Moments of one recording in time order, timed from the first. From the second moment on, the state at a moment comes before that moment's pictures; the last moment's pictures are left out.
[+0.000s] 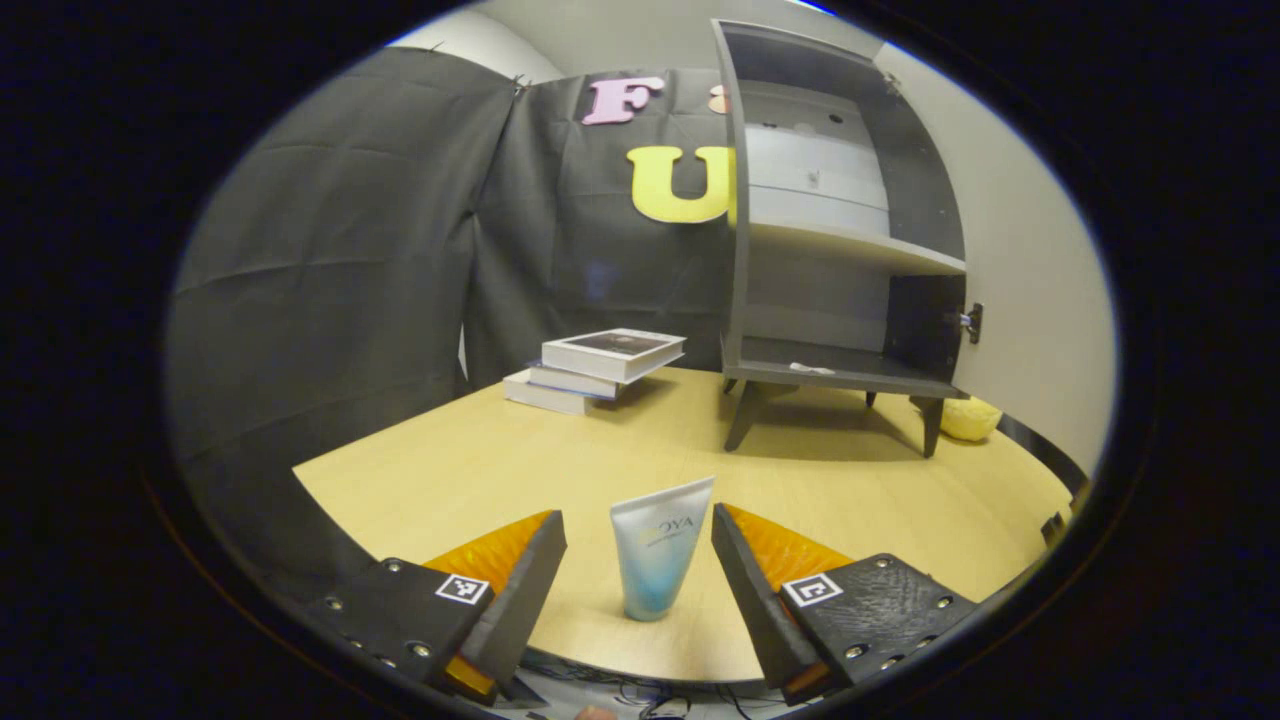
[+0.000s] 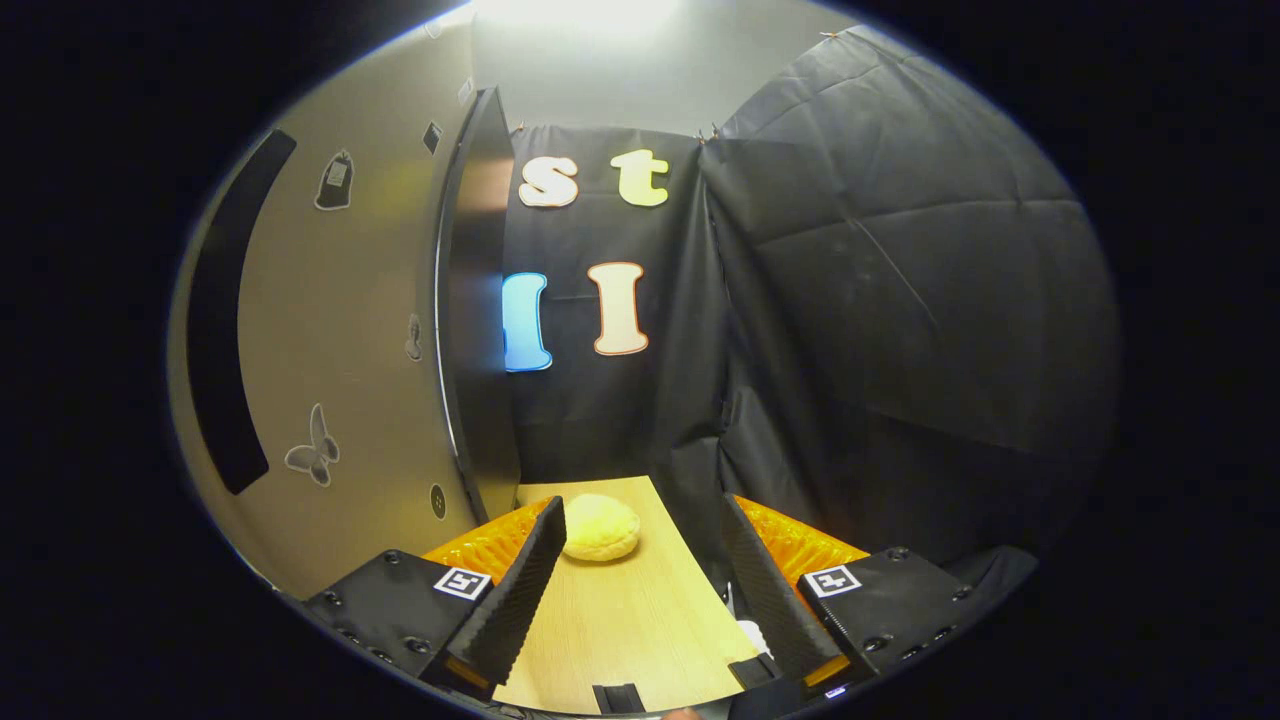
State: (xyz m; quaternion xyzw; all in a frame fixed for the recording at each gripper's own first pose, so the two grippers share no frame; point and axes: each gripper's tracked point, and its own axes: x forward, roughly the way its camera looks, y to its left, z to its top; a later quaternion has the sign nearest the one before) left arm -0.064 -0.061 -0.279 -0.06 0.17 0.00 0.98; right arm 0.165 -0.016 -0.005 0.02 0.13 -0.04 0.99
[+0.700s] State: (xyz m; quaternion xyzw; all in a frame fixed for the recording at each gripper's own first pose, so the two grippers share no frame) left arm -0.046 -0.037 -0.019 -0.02 0.05 0.02 1.00; right arm 0.137 -0.007 0.051 0.04 0.09 -0.02 1.00
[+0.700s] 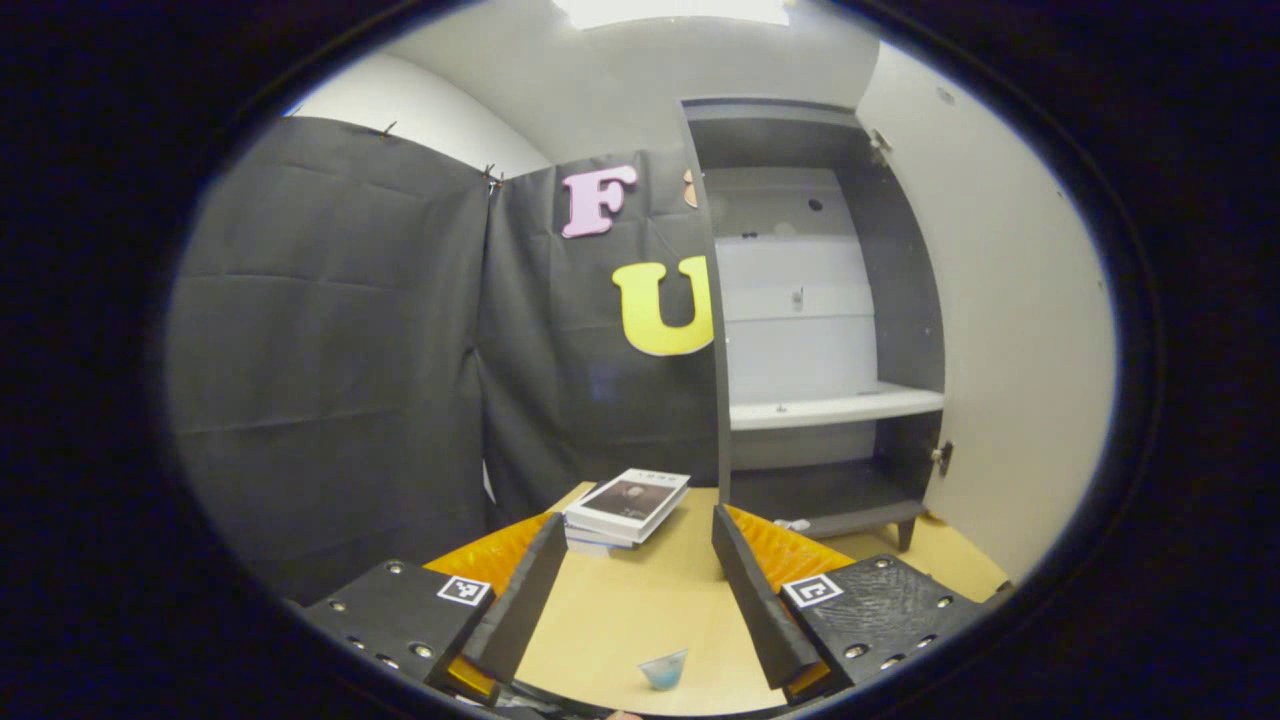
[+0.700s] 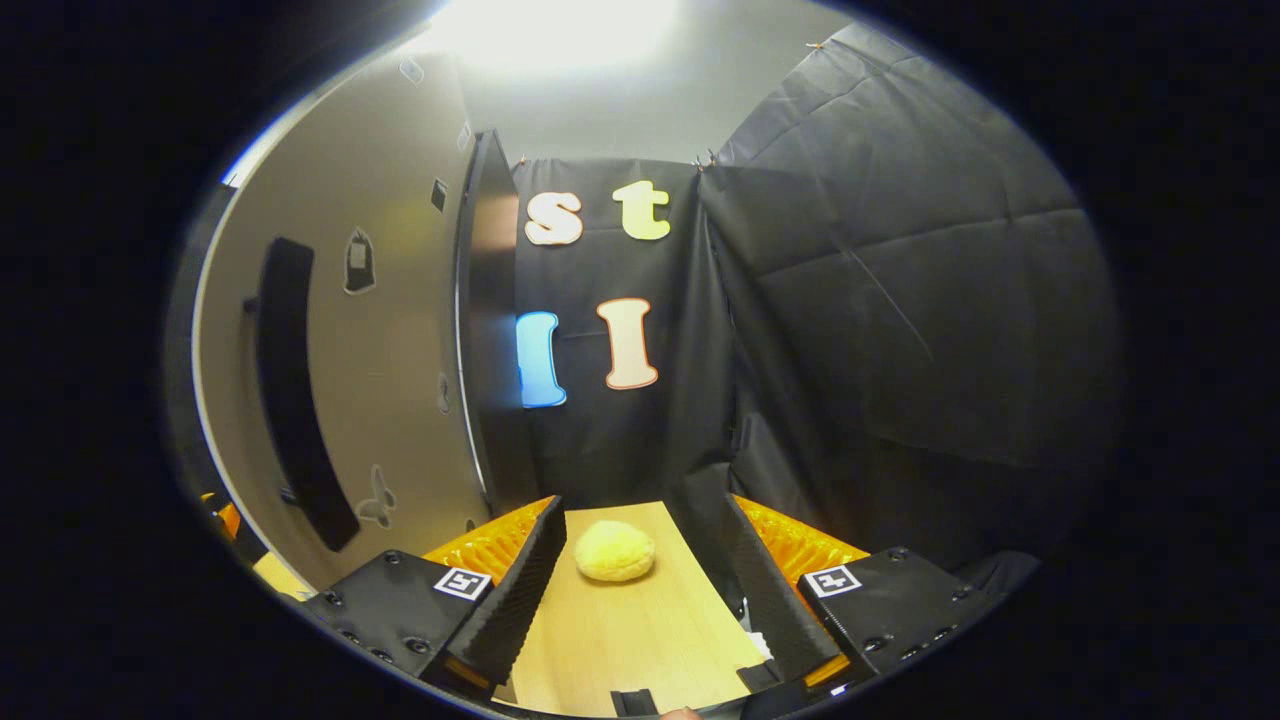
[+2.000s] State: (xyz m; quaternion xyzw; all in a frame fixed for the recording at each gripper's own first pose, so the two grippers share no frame) left arm -0.001 0.055 -0.026 -0.05 0.04 -0.08 0.99; right arm 0.091 0.091 0.106 0.00 0.07 -0.10 0.99
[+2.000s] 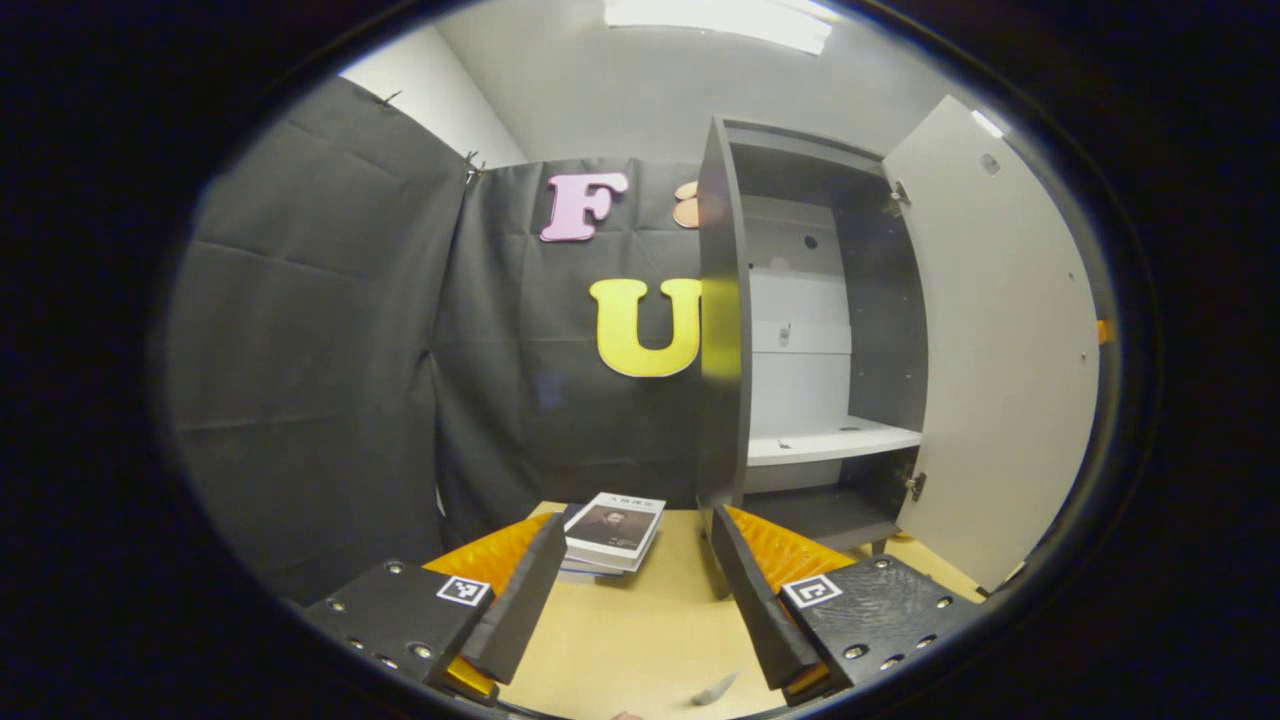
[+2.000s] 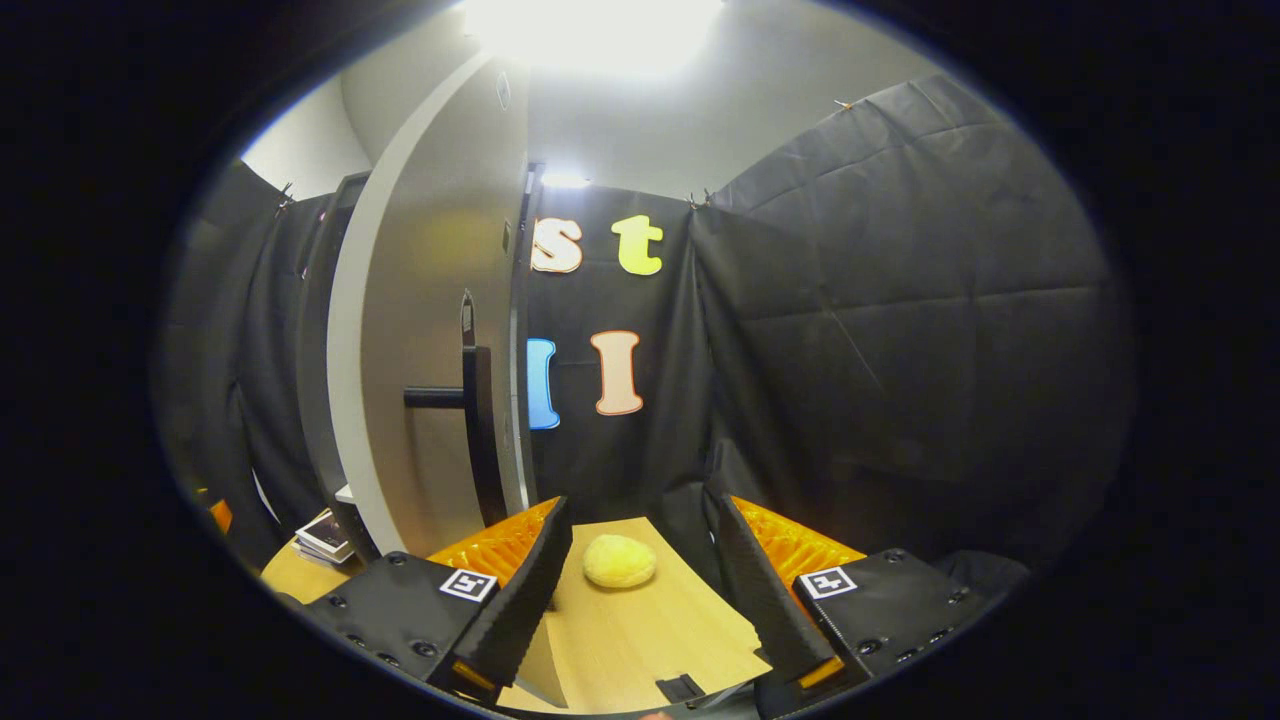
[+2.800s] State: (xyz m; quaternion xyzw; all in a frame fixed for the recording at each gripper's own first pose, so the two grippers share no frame) left arm 0.007 0.108 -0.039 -0.06 0.04 -0.09 0.99; right arm 0.097 0.216 0.102 0.01 0.07 -0.02 1.00
